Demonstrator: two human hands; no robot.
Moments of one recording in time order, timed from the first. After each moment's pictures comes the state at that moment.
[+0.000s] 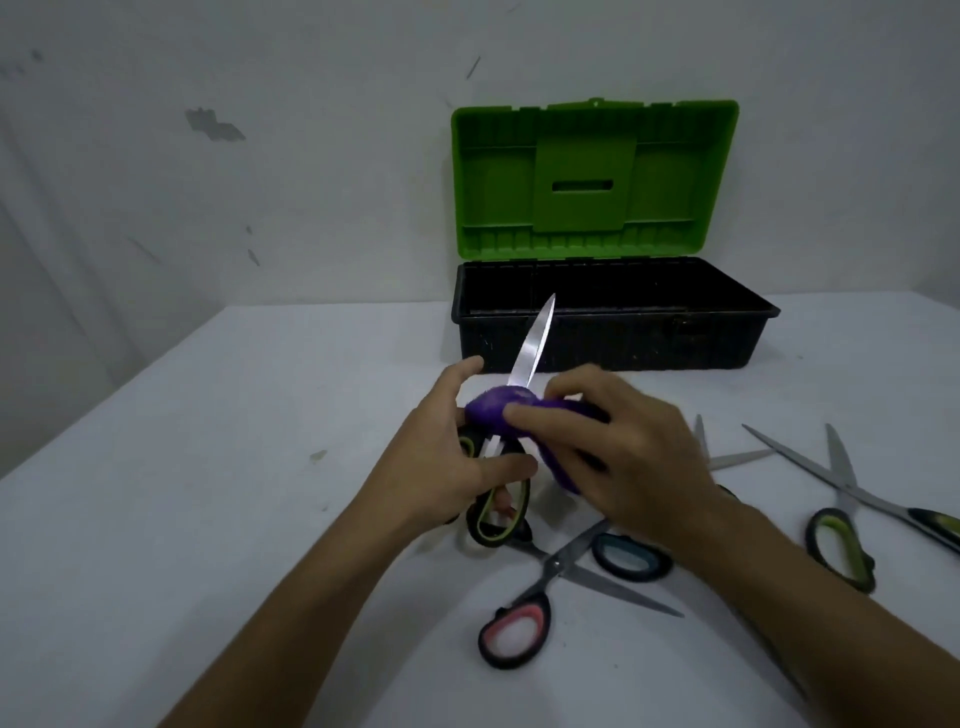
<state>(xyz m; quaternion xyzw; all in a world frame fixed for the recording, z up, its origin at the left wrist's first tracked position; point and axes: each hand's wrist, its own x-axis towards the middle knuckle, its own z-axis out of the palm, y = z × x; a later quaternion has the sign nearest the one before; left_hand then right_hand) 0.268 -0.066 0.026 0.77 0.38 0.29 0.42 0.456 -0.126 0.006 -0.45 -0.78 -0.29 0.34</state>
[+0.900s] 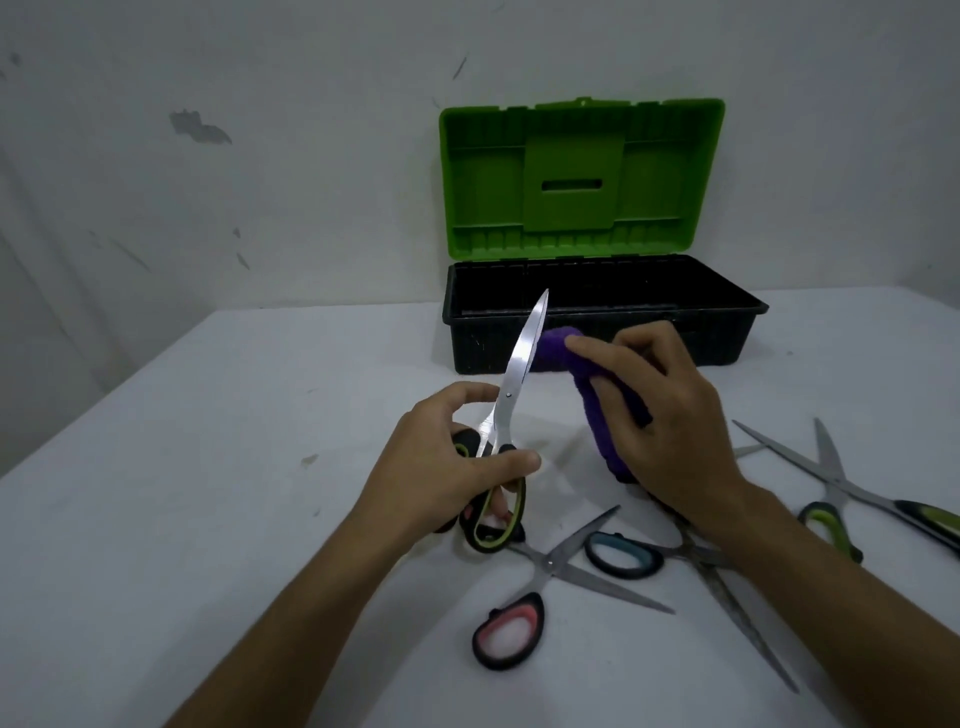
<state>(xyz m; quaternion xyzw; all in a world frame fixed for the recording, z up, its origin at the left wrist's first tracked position) 0.273 -0.067 0.023 0.77 0.39 0.30 0.41 0.489 -0.122 0.006 -0.55 -0.68 -0.25 0.42</state>
